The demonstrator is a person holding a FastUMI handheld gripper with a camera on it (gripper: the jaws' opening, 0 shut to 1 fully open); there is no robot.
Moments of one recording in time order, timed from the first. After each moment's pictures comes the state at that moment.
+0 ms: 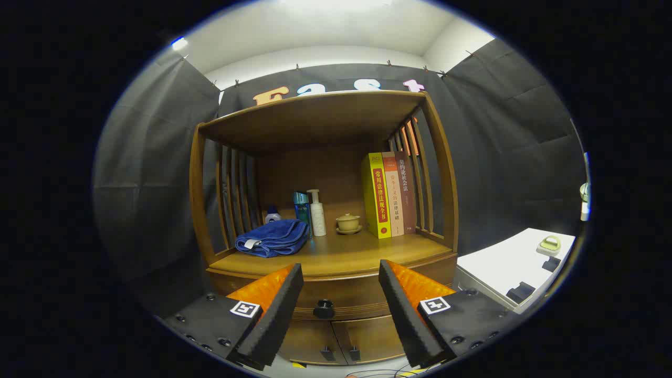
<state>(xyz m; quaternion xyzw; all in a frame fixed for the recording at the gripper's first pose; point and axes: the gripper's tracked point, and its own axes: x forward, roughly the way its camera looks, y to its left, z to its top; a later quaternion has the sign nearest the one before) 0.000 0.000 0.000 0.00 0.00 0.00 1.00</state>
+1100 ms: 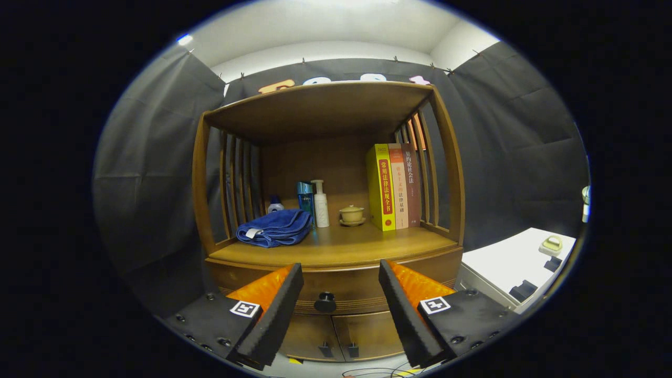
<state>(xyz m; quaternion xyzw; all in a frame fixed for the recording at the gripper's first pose) 0.005 0.005 -0.024 -0.02 0.01 0.01 1.00</state>
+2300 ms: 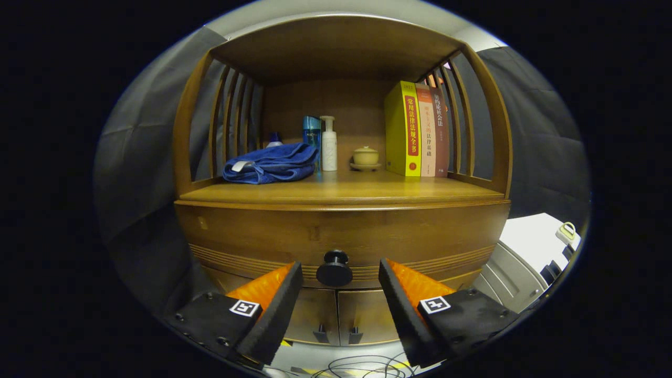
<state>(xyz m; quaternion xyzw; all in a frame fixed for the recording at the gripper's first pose) 0.082 0.019 -0.156 -0.06 0.13 0.01 0.99</state>
